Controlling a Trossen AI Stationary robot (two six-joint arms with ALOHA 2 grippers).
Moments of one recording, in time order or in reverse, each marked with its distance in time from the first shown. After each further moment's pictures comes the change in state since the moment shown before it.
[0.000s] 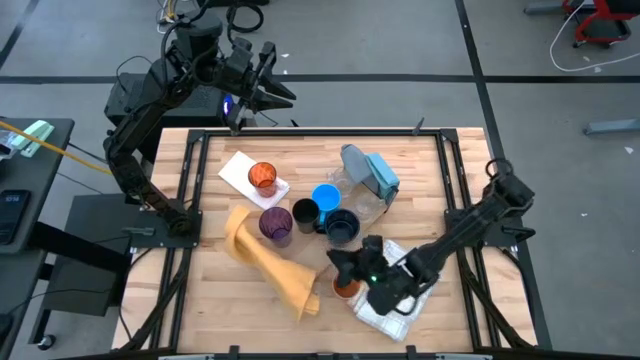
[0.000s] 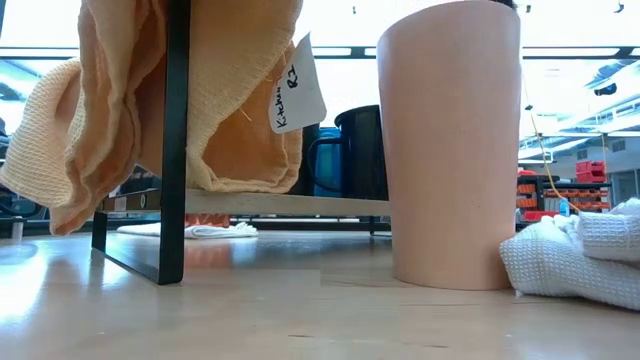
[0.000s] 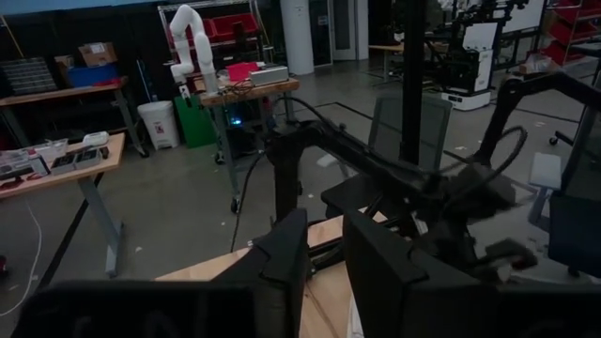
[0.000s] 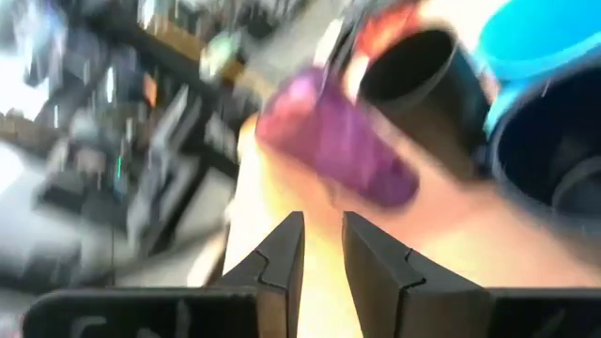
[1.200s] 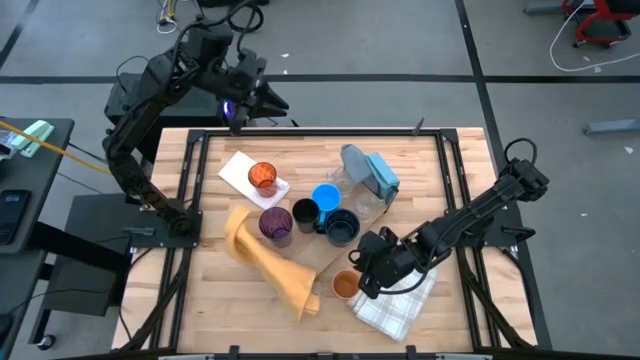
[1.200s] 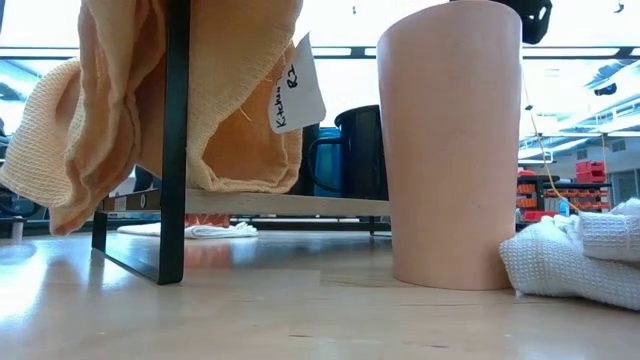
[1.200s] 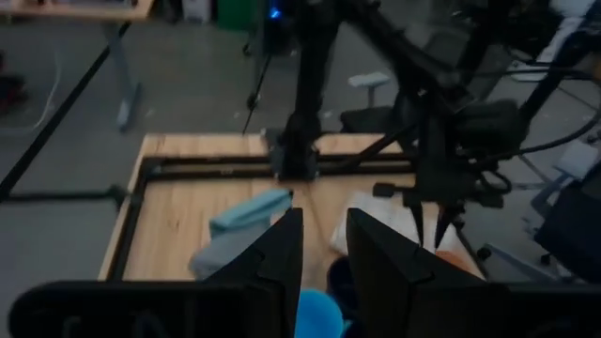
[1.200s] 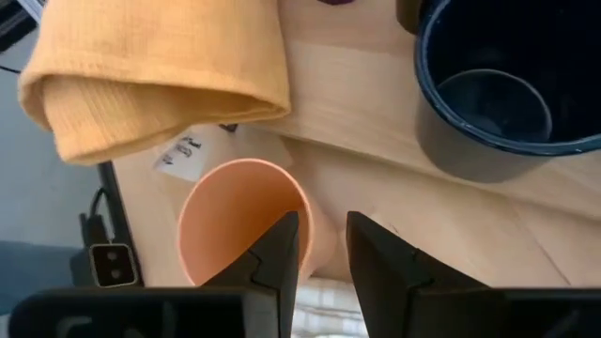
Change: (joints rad) left arm 0.054 0.000 0.000 -0.377 -0.159 0.027; right arm -0.092 -0.172 -0.001 -0.540 -0.682 -0.449
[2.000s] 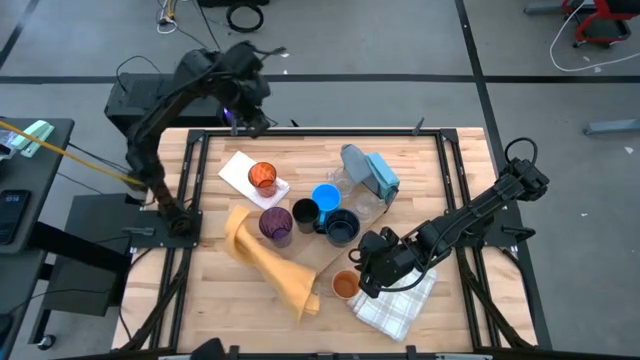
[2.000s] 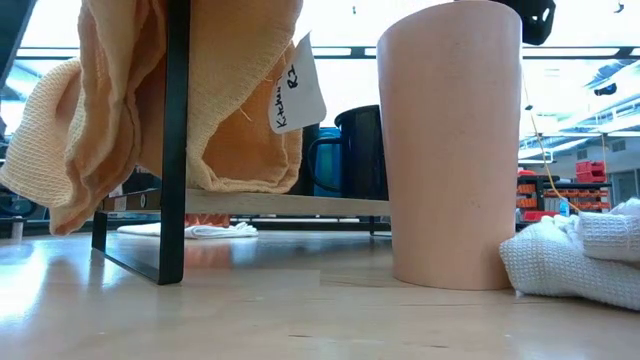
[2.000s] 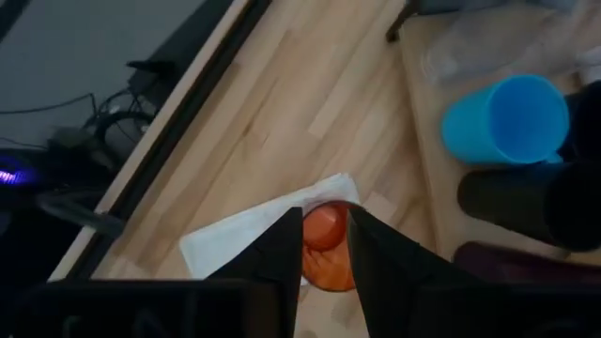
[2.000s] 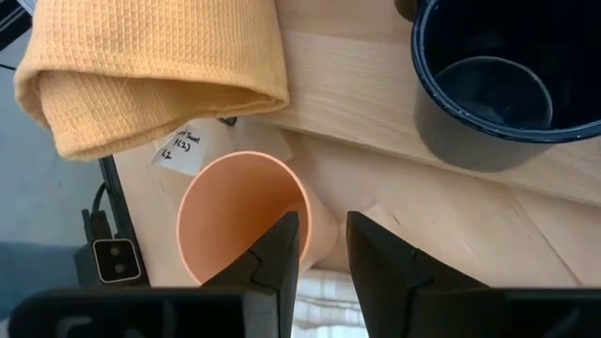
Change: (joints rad) left arm 0.020 0.152 0.000 -0.519 -0.691 -0.189; right arm -0.004 -0.004 0.000 -0.012 -0.023 0.019
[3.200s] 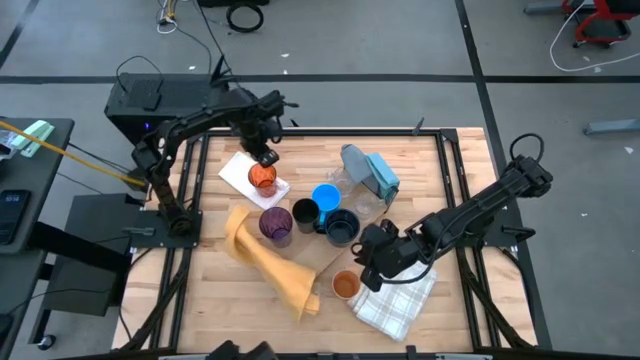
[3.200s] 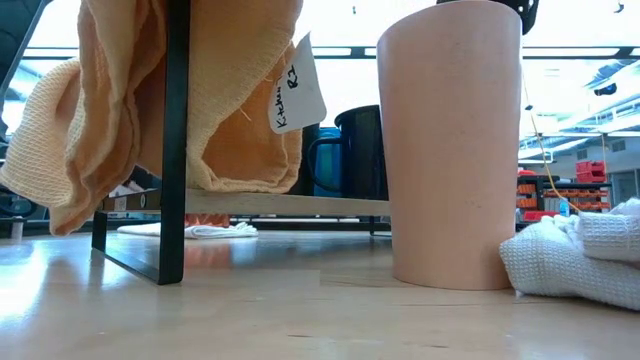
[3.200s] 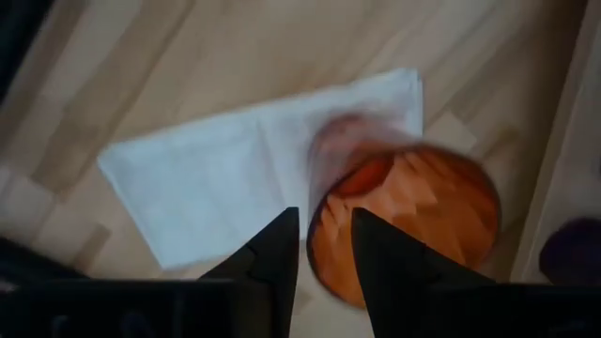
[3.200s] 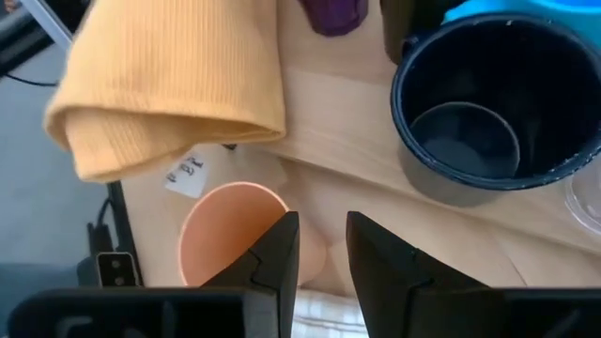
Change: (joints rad) left arm -0.023 0.041 -0.579 0.237 -0.049 -0.108; right arm -0.031 -0.050 0.009 -0.008 0.024 -0.079
